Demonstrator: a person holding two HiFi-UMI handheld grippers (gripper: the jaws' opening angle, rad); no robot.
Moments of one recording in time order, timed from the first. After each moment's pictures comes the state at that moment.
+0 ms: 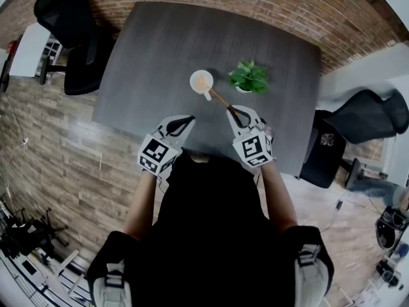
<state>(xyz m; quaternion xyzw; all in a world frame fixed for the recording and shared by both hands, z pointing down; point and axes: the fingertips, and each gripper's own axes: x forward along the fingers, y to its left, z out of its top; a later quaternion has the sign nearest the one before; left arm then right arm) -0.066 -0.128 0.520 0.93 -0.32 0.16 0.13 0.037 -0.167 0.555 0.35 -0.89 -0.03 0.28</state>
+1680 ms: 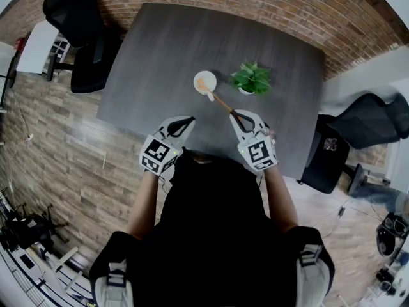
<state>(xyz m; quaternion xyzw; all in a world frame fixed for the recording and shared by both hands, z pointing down) -0.068 -0.118 0.525 0.91 -0.34 0.17 0.13 0.046 -0.149 0.549 0.34 -0.91 -0.02 0.23</state>
